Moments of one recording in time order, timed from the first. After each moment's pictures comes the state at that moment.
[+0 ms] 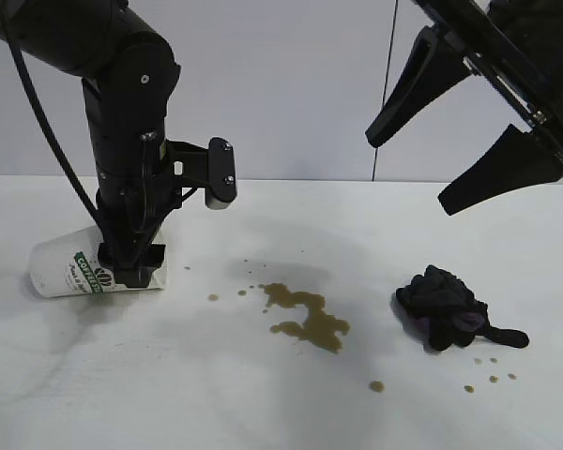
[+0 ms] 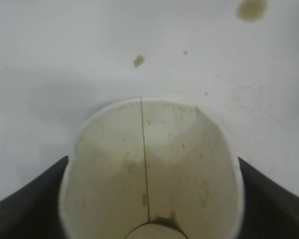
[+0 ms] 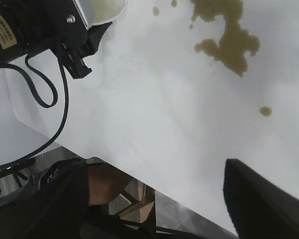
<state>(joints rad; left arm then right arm) -0.57 2.13 -1.44 0.43 0.78 0.64 0.12 1.57 -1.11 0.77 1.07 -0.21</state>
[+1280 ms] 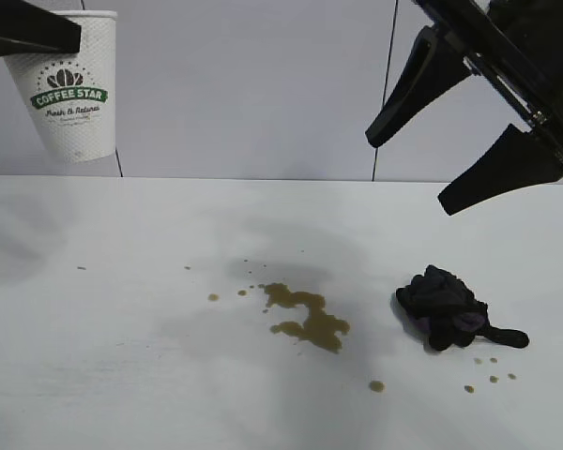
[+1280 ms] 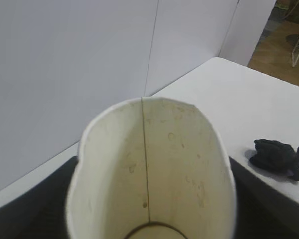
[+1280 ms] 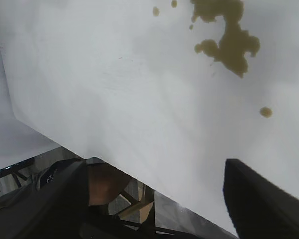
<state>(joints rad) 0.13 1.68 -0.96 -1.66 0.99 2.19 0.12 1.57 -1.11 0.77 1.07 -0.21</state>
